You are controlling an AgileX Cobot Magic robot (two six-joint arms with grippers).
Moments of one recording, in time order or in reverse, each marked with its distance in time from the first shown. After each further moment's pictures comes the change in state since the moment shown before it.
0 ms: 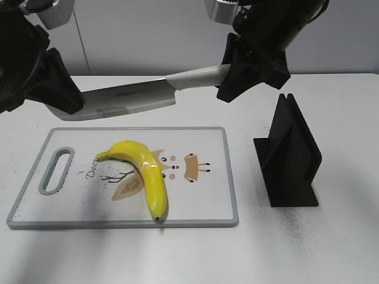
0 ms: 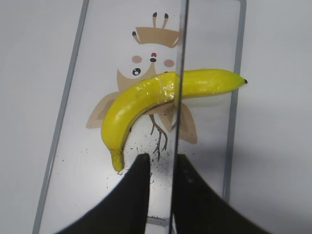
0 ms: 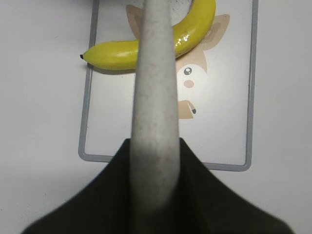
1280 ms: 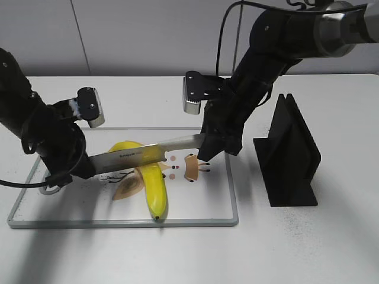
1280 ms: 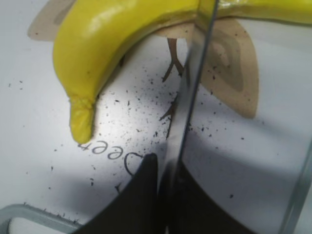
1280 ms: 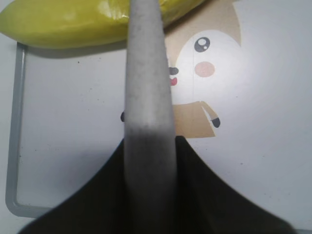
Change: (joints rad) left arm -0.037 0.282 0.268 0.035 -0.469 -0.089; right arm 0.009 0.344 0.083 0.026 -0.260 -0.058
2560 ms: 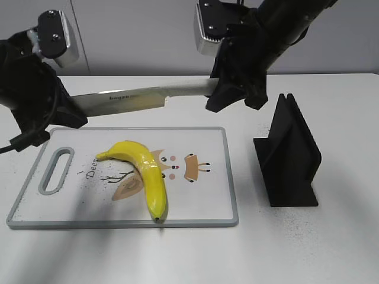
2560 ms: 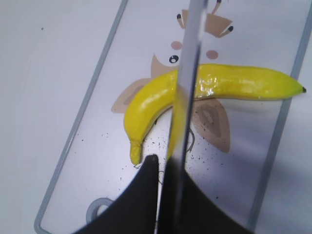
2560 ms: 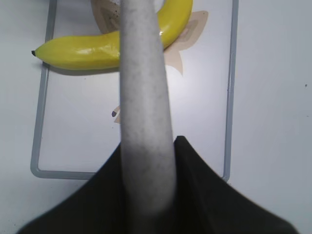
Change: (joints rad) left arm -0.029 -0.377 0.016 -0.034 0.063 -0.009; right arm 0.002 -0.299 0.014 -0.028 0.034 0.003
